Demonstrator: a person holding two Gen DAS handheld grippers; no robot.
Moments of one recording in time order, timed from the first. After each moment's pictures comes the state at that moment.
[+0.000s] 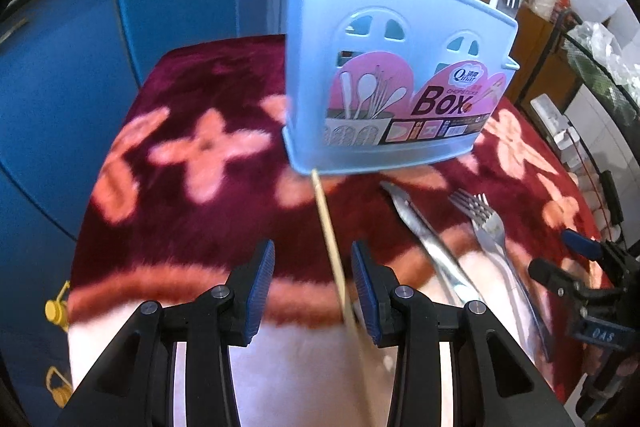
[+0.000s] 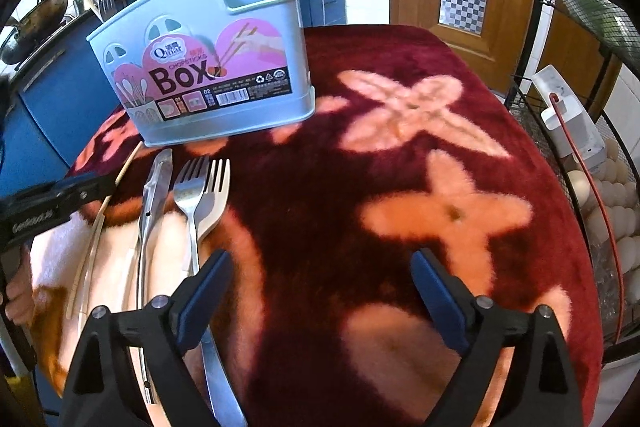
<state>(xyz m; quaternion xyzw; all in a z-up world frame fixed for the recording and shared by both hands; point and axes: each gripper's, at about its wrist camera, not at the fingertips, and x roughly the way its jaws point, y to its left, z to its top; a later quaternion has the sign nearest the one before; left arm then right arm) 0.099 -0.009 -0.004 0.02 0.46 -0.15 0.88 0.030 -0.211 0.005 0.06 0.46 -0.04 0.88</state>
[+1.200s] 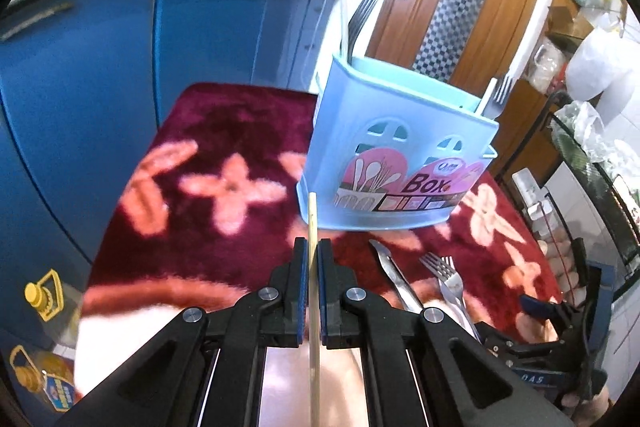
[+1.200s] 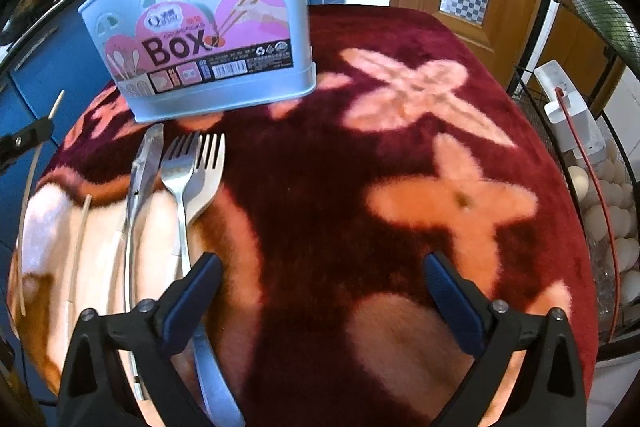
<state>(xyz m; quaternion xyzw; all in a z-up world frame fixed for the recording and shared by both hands) 0.070 0.026 0.036 -0.08 0.38 -0.14 0.91 0.034 -0.203 0.002 0.05 0.49 -0.05 0.87</state>
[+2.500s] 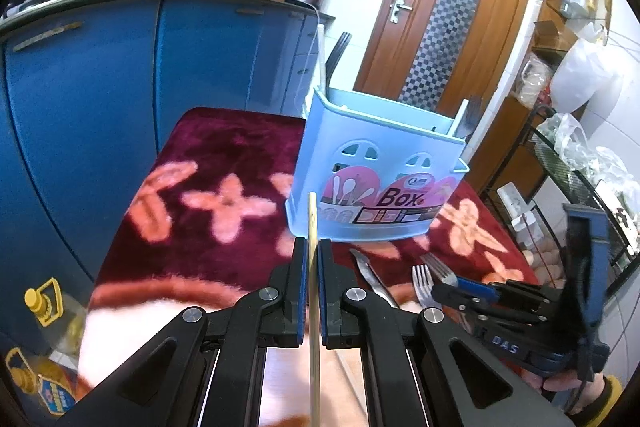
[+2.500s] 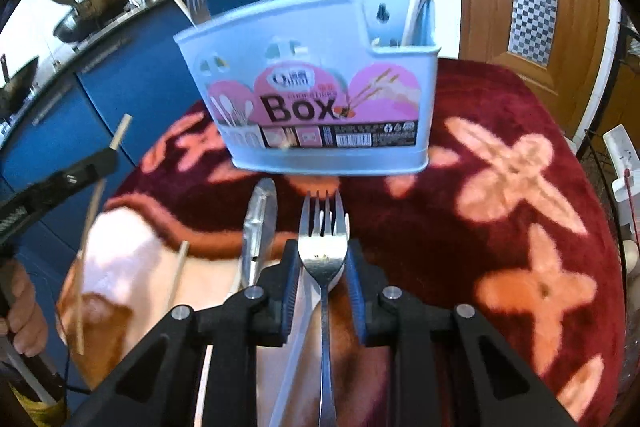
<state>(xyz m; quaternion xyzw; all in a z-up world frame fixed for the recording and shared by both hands) 0.046 0.028 0.052 -0.09 0.34 -0.15 0.92 0.054 -0.163 0.033 0.05 0.43 0.08 0.90</state>
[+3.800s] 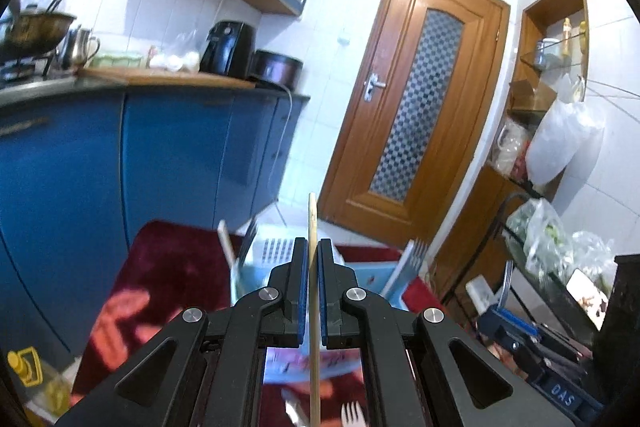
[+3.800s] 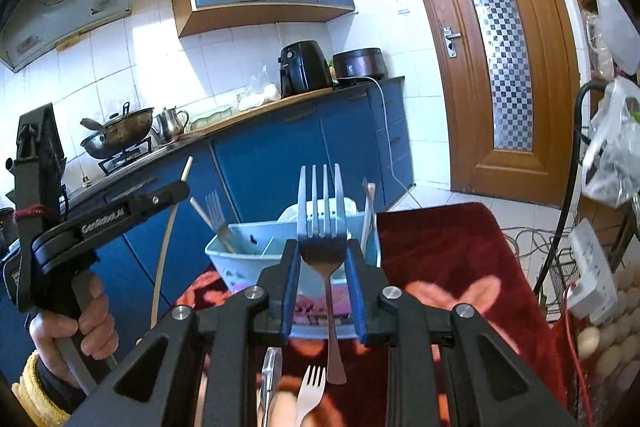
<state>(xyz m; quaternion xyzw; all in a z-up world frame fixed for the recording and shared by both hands) 0.092 -0.019 0.157 -0.11 0.19 -0.17 0.96 0.048 -0.219 0.153 0.10 0.22 0.07 0.97</state>
